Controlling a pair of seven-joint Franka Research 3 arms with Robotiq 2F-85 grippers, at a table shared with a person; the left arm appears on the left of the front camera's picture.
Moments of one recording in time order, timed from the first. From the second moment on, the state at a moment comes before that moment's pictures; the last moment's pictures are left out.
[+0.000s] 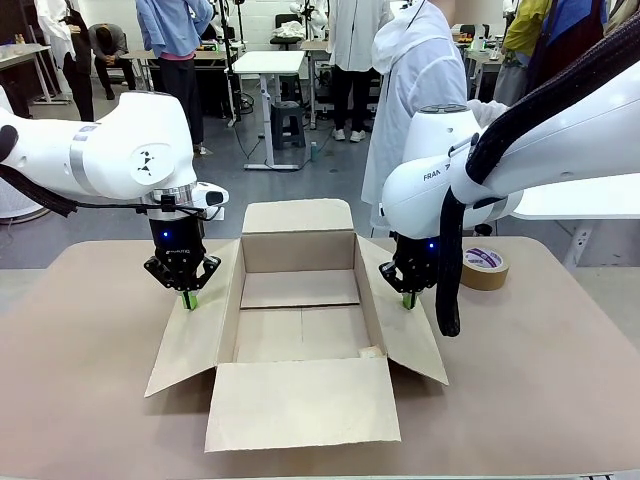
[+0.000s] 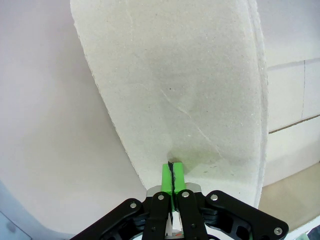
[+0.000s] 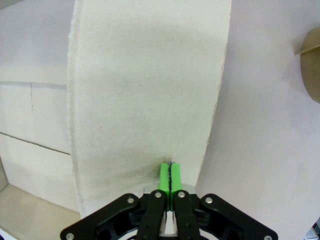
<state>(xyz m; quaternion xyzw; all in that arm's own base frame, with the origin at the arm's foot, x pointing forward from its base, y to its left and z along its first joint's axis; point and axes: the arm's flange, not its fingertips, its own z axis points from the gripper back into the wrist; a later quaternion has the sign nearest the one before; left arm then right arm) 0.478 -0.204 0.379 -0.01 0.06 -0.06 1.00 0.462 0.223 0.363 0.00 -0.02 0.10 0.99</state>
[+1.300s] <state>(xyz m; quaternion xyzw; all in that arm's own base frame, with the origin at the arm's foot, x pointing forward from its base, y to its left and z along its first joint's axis) 0.478 -0.204 0.379 -0.01 0.06 -0.06 1.00 0.462 0.223 0.363 0.00 -0.02 0.10 0.99</state>
